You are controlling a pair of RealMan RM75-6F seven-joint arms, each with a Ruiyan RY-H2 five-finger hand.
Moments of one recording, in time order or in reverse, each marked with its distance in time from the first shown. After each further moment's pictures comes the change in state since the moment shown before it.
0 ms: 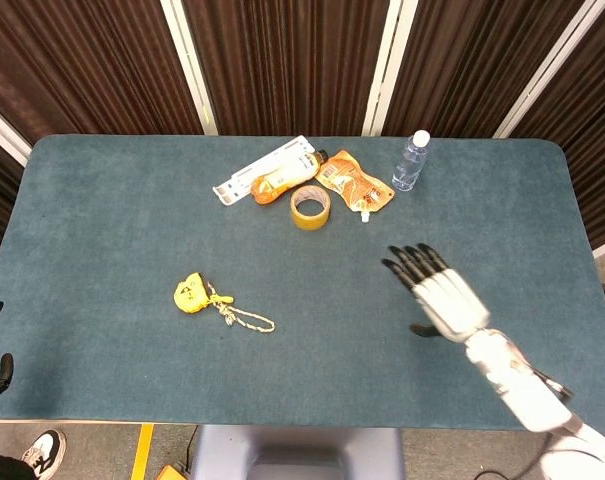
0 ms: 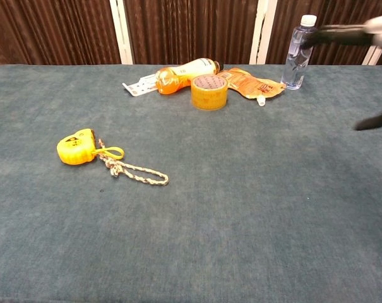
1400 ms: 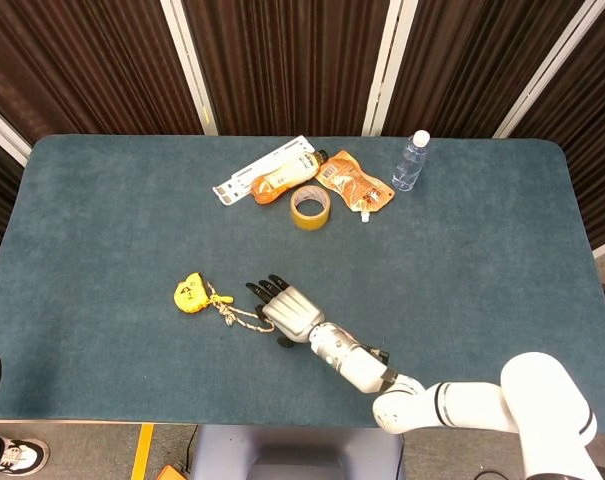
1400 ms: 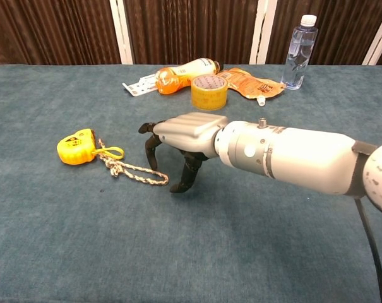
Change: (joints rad) left arm 0.018 0.027 -0.005 0.000 -0.017 0.000 -0.056; right arm 0.510 -0.680 -0.010 0.478 0.397 -0.226 -0.202
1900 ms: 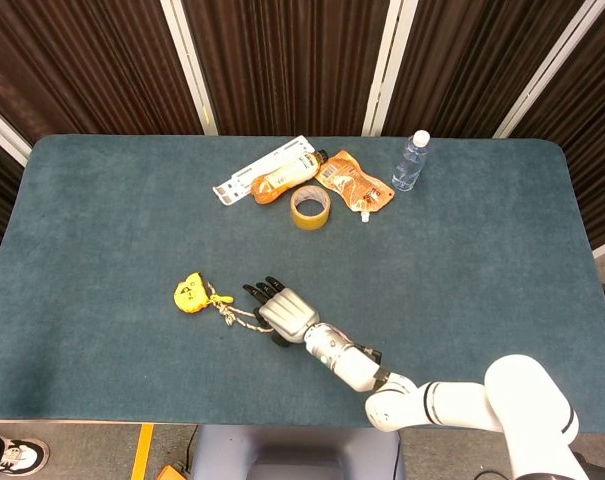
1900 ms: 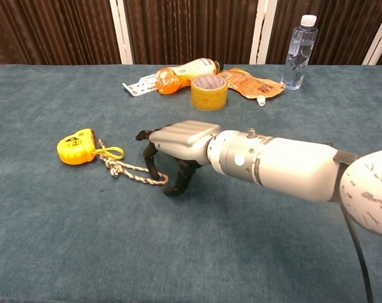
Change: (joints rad) left arm 0.010 0.009 -0.005 -0.001 -0.008 0.012 -0.015; right arm 0.021 -0.062 -0.011 0.093 -0.023 -0.013 0.052
